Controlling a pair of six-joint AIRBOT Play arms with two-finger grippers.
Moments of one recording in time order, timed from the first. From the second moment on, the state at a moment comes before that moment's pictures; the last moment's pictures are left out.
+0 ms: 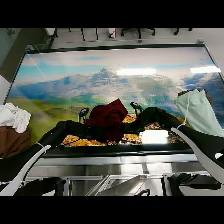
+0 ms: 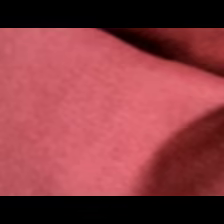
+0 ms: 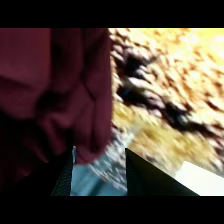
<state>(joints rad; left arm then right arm) -0.49 -1.30 0.72 -2.11 0.76 1.45 0.42 -1.50 0.89 2.28 -0.90 -1.66</state>
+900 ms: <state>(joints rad) -0.44 -0.97 1.50 -2.09 0.78 1.50 0.25 -1.12 1.63 2.36 -0.94 -1.75</state>
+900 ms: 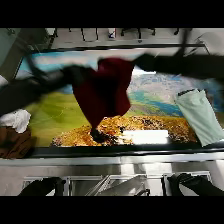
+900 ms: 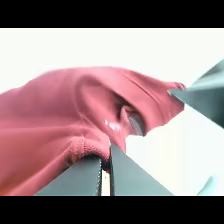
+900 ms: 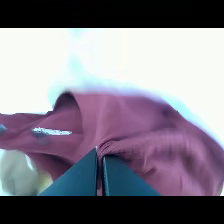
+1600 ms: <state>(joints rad) -0.47 -0.93 1.90 -1.98 0.60 1.54 0.20 -1.01 2.02 2.32 -0.95 -1.85</state>
